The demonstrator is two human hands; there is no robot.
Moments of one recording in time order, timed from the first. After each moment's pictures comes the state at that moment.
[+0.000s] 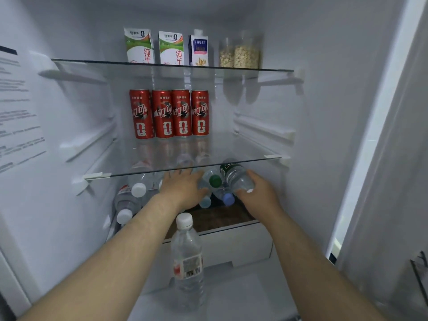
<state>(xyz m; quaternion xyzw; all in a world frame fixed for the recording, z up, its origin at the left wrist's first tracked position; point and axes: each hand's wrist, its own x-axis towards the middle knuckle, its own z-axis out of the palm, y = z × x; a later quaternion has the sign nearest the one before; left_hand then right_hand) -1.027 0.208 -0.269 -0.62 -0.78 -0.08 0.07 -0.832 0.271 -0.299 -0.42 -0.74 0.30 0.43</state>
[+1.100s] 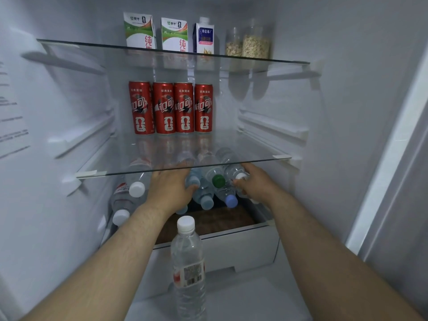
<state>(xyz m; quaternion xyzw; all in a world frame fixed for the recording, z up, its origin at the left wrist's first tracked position) -1.058 0.210 -0.291 -0.59 -0.75 -0.26 0.16 -0.858 0.337 -0.291 -0.40 -0.78 0.36 0.32</state>
